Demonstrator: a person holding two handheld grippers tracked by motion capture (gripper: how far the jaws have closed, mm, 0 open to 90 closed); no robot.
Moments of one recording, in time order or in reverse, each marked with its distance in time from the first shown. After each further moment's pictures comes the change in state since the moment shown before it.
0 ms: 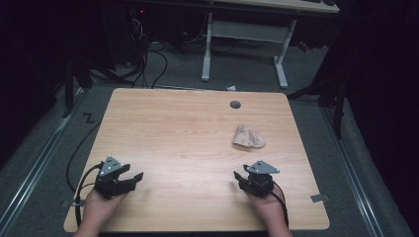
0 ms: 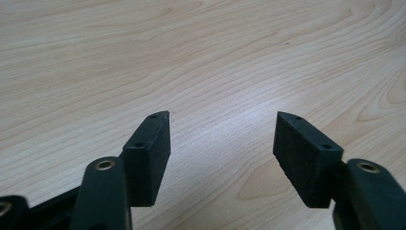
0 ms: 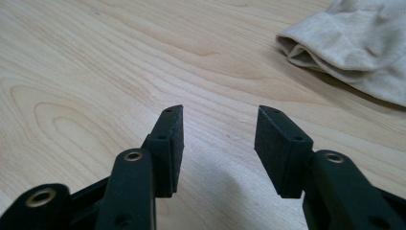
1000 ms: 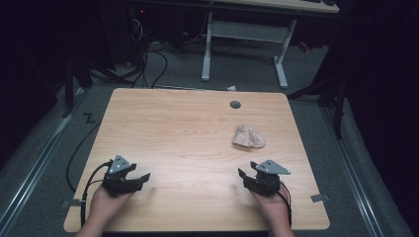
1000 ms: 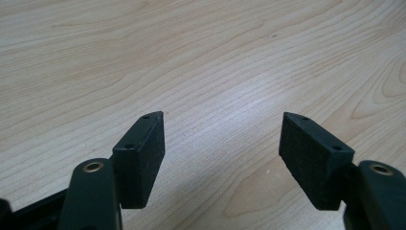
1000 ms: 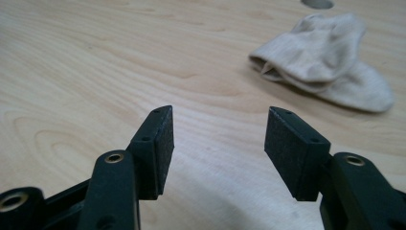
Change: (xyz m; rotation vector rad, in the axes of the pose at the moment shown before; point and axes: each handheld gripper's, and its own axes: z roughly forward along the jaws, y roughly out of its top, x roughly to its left) left arm -0.007 0.003 0.015 0.026 -0.026 0.054; right arm -0.011 0.001 -0.014 -0.079 -0.022 0.077
